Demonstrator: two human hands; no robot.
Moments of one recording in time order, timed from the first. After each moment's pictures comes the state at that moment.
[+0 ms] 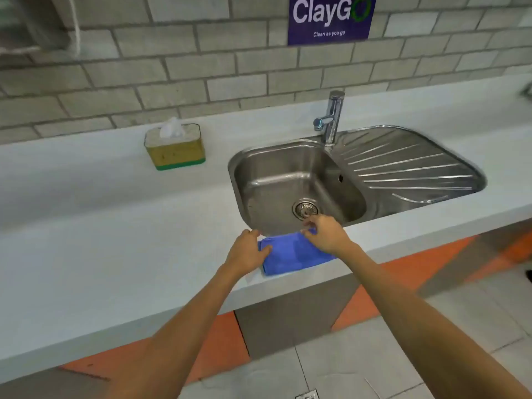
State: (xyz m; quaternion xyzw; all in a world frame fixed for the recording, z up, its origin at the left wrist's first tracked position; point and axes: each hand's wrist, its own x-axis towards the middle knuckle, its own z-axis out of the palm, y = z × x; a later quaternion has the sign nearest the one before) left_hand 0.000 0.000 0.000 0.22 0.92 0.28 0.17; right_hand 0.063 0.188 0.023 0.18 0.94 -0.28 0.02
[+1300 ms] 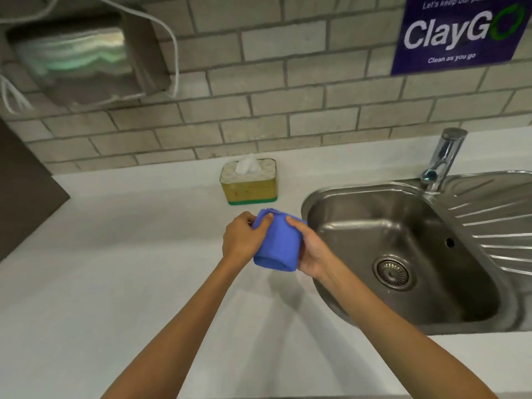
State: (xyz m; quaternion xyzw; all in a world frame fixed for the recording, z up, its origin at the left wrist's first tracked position) left_hand -0.143 -0.052 0.093 -0.03 0.91 0.42 -0.02; right_hand -0.113 0.076 0.066 0.15 0.40 -0.89 0.16
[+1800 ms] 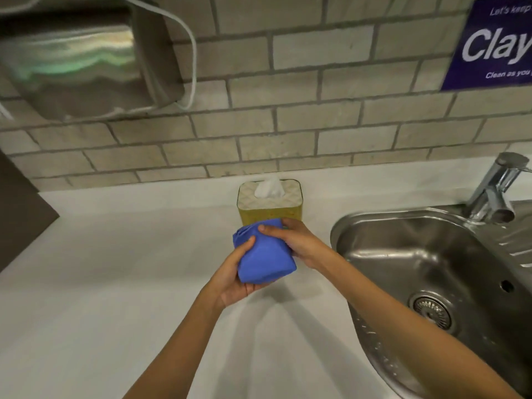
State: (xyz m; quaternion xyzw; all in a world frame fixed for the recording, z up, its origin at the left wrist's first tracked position) left_hand -0.242 -0.140 0.055 -0.06 0.47 0.82 0.33; right_hand -0.241 0.012 0.100 0.05 0.66 -0.74 0.13
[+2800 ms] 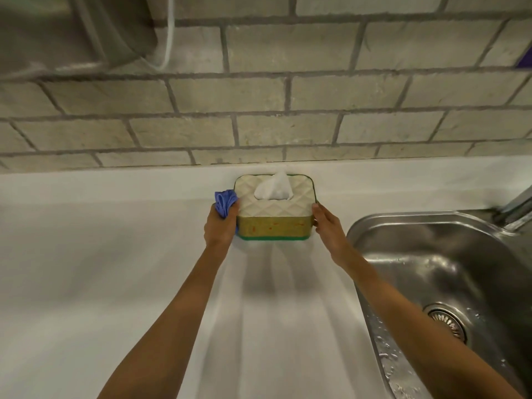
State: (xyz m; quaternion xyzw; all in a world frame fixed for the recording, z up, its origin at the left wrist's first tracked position) left_hand -0.414 -0.132 0.008 -0.15 0.80 0.59 -0.01; right_hand -0.364 0.072 0.002 0.18 0.70 -0.69 -0.03
